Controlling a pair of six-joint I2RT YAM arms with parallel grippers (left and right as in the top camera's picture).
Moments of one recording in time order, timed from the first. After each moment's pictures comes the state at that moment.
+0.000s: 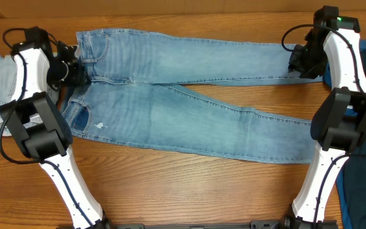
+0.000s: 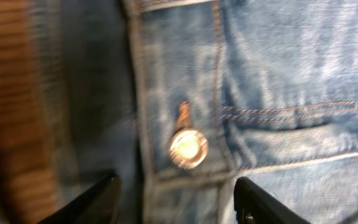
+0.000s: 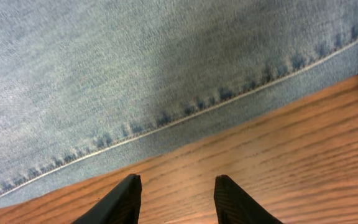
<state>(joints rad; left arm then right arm) 0.33 2.42 2.07 -1.09 0.29 0.37 -0.18 2.39 2.20 -1.31 -0.07 0.24</state>
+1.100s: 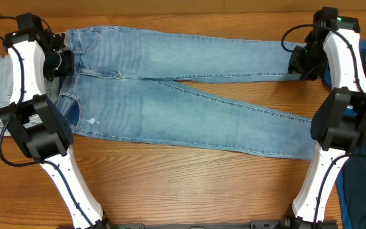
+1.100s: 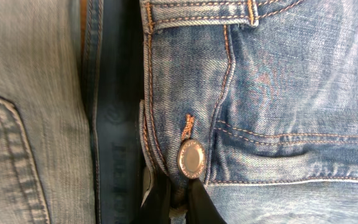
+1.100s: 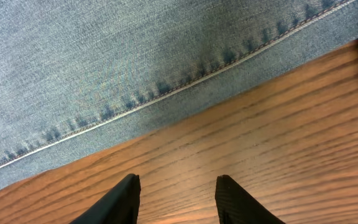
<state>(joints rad) 0.33 2.42 2.20 -1.12 0.15 0.21 -0.18 2.39 2.20 -1.33 -0.07 0.24</state>
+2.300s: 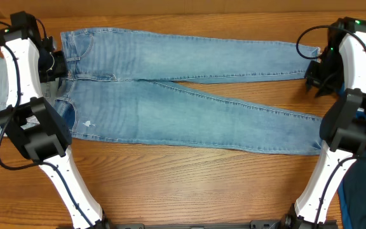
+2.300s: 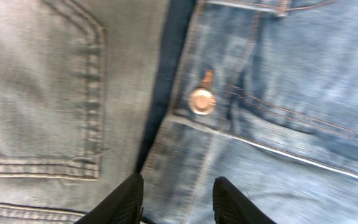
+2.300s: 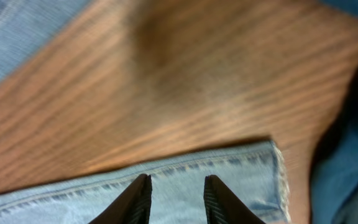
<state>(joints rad) 0.34 2.41 2.28 -1.28 0.03 0.02 -0.28 2.39 2.20 -1.57 0.01 0.24</state>
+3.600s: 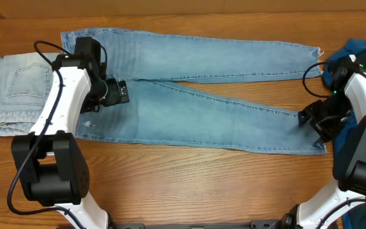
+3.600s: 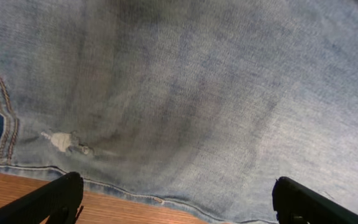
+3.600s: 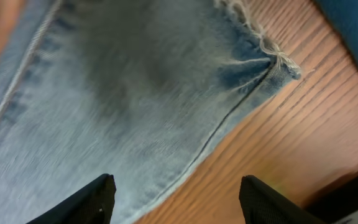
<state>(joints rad) 0.02 1.88 1.50 -1.08 0.03 -0.23 -0.34 1.94 1.41 -1.32 -0.04 0.71</state>
